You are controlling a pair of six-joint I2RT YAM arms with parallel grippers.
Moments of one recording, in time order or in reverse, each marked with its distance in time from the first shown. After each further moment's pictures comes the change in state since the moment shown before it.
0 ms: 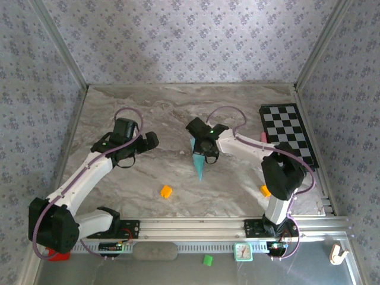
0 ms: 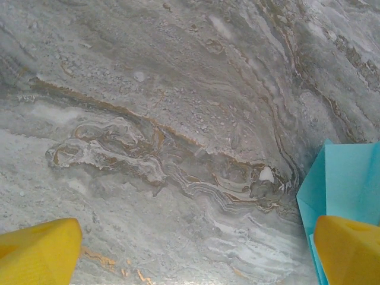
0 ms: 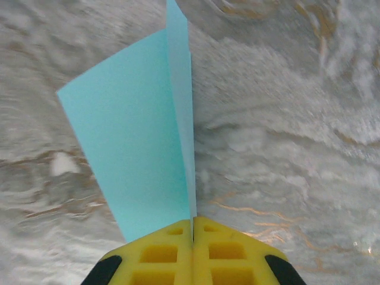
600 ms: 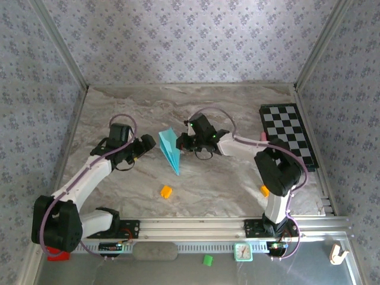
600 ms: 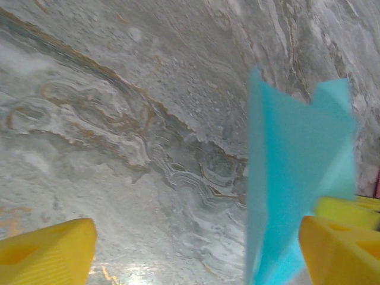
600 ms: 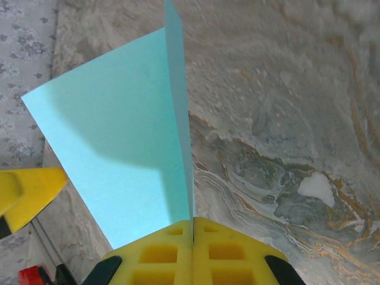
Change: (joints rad) left arm 0.090 0.021 -0.137 0.165 0.215 -0.145; right arm -0.051 0.070 -0.158 0.669 -0.581 -0.134
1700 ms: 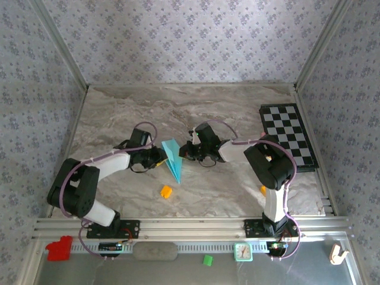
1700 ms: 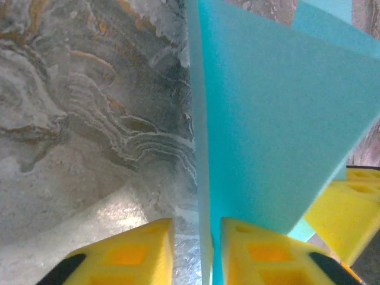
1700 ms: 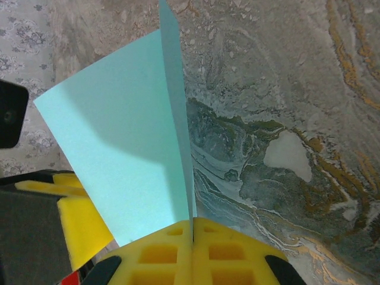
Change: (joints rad) left arm -0.129 0.318 -0.039 0.234 0.146 -0.071; right arm -0.039 0.076 -0.161 0.262 -0.149 0.122
